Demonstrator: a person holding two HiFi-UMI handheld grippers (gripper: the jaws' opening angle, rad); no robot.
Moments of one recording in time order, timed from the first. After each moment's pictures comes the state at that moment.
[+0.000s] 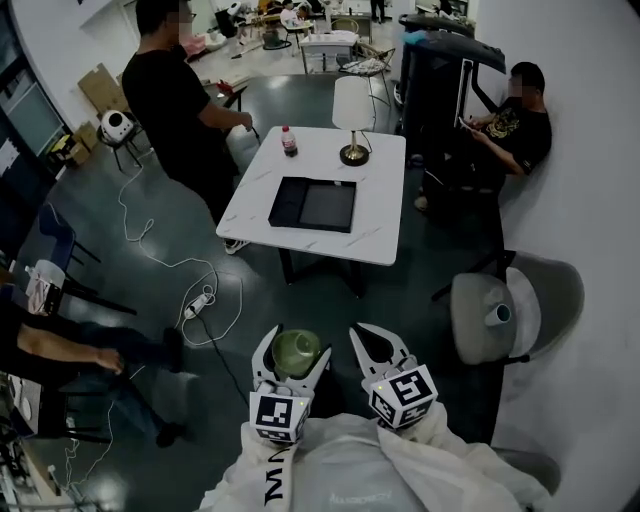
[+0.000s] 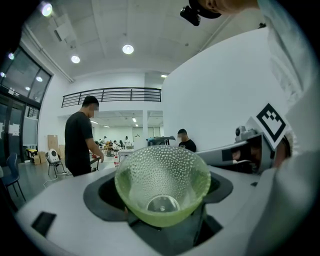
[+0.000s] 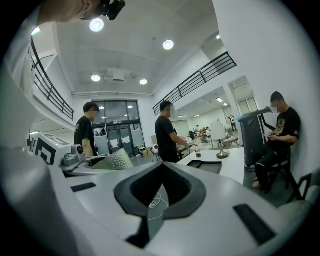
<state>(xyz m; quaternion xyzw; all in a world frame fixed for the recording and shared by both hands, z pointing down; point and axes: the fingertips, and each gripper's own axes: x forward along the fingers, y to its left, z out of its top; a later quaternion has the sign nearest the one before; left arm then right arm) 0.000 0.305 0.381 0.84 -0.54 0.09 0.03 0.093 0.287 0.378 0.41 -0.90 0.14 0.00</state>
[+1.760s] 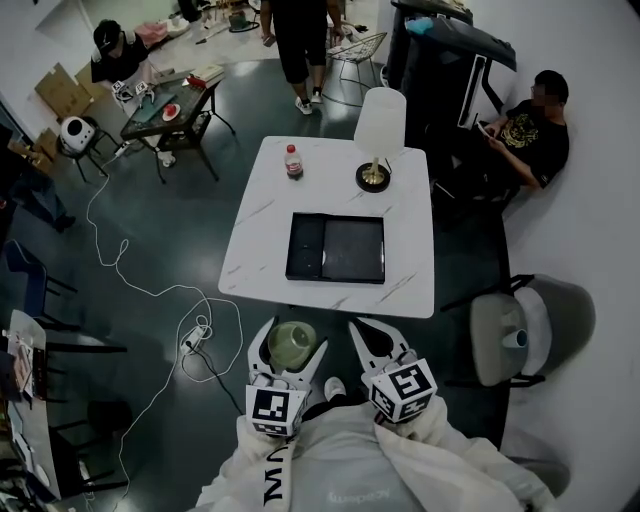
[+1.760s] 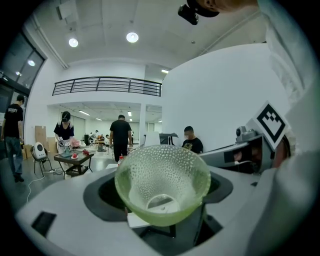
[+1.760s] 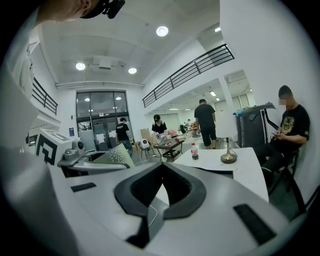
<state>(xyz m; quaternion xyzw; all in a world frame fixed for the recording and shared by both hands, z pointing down) -0.137 0.025 0.394 0.86 -0.49 0.09 0.06 -0.040 0.021 0.402 0.46 -0.87 0.16 0.05</state>
